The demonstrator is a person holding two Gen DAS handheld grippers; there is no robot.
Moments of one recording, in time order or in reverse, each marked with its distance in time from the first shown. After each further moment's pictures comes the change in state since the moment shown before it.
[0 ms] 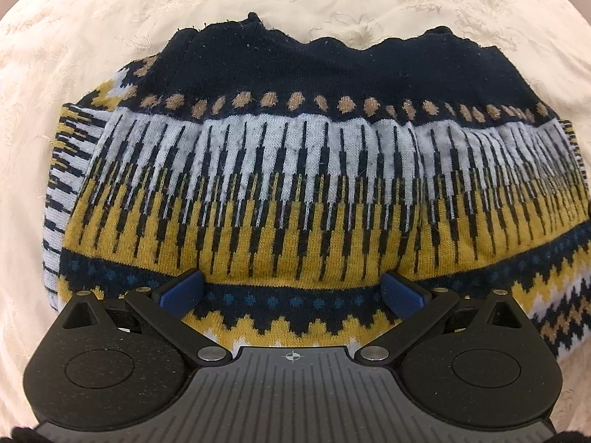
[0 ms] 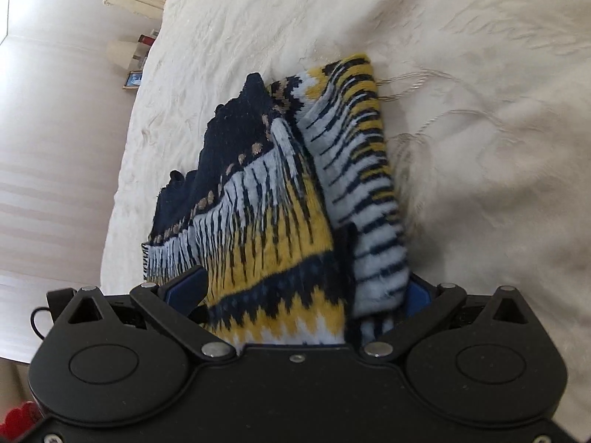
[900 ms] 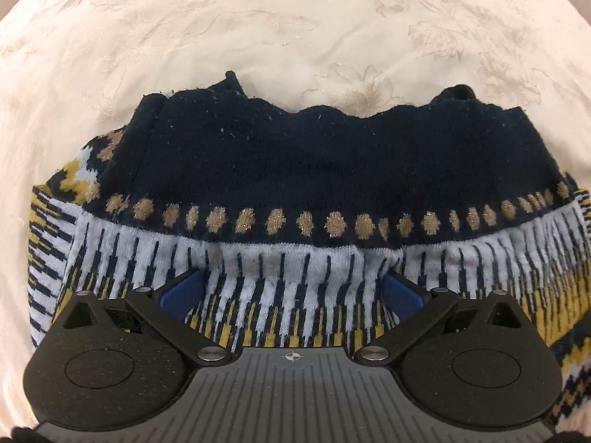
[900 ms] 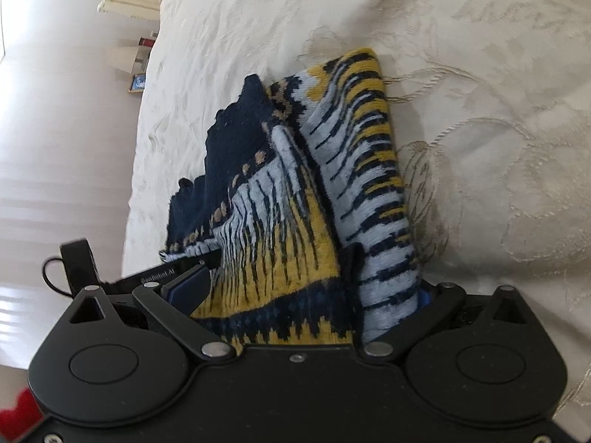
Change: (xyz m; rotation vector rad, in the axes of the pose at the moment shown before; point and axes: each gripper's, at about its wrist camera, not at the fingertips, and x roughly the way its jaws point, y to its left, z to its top) left arm 0.020 -0.002 0.089 -0.020 0.007 -0.013; right arm 0.007 0.000 0.011 0.029 0.034 0.027
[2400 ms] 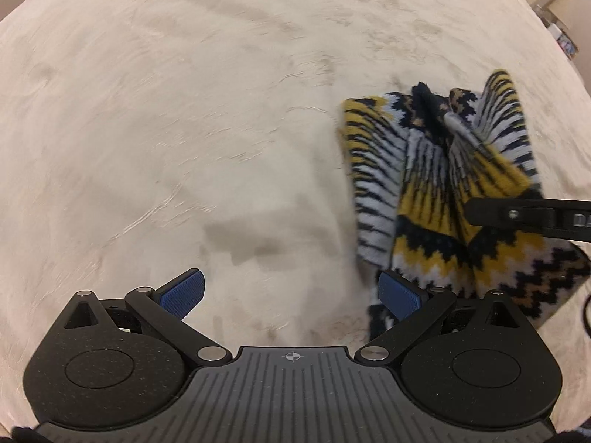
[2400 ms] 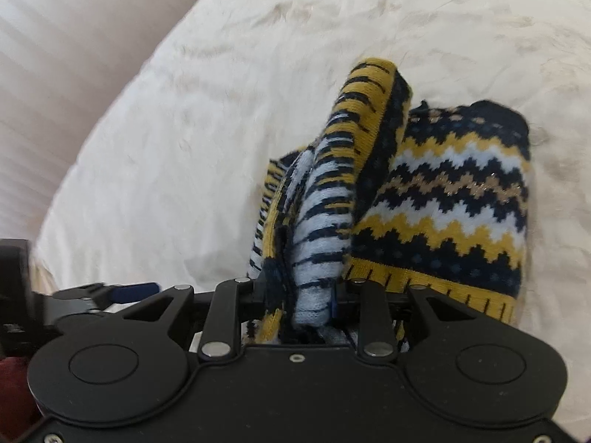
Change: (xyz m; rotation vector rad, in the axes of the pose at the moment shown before) left arm -0.100 0.239 -0.128 -0.181 -0.055 -0.097; right arm 0.191 0.276 -0.080 -0.509 0.088 -0.310
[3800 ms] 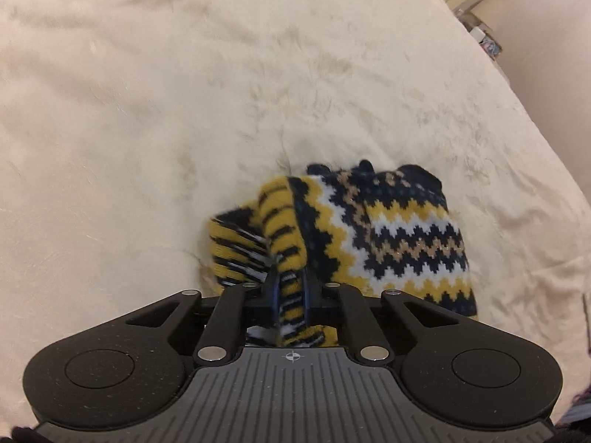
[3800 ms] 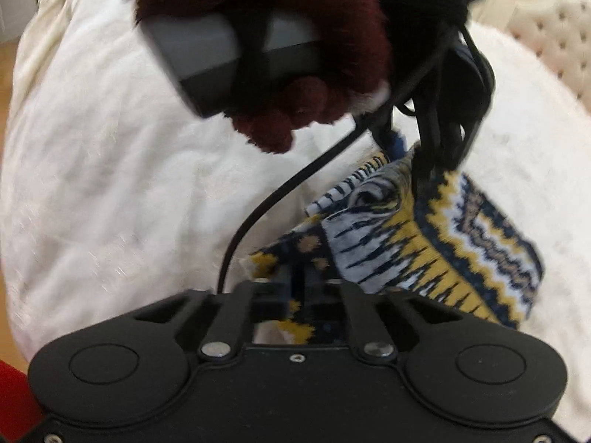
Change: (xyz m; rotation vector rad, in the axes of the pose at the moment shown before) left arm 0.035 -0.049 0.085 0.134 -0.084 -0.257; right arm 0.010 0.101 -0.116 -0.796 -0.101 -0.220
